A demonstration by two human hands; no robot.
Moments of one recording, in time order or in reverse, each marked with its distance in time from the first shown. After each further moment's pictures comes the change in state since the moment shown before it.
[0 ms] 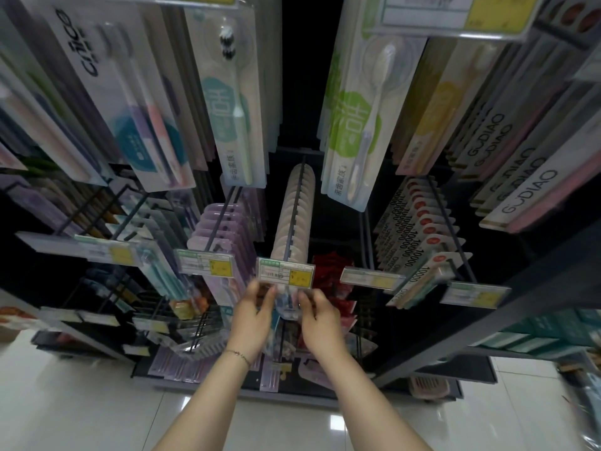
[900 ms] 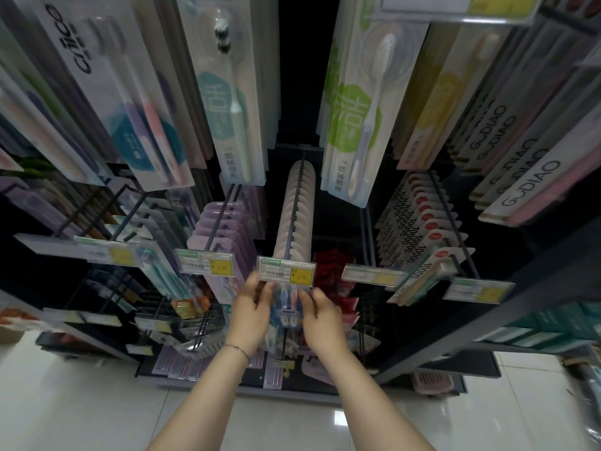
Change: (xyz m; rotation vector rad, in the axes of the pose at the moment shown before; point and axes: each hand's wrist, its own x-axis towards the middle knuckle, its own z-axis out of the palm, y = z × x) left_hand 0.003 0.006 -0.003 -0.029 0.030 0.033; right_hand 0.001 0.002 0.002 -0.009 0.029 -0.002
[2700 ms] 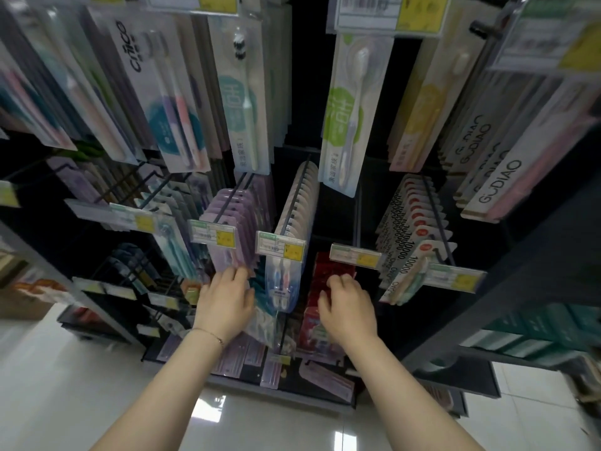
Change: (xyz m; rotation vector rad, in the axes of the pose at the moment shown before) left_hand -0.034 0.005 -0.039 1.089 -0.007 0.166; right_hand -0.018 0.001 -0.064 -0.870 0.129 -0.414
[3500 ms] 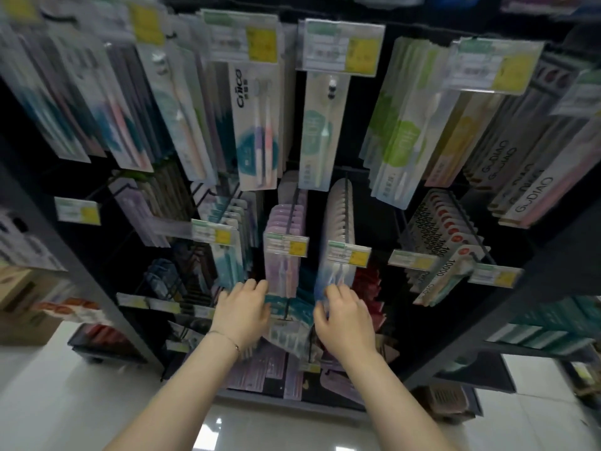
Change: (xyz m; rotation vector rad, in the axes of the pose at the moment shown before) left_hand -0.017 -0.087 -0.056 0.059 -0.139 0.165; right_hand -0.026 -0.138 -0.005 0.025 0.076 0.012
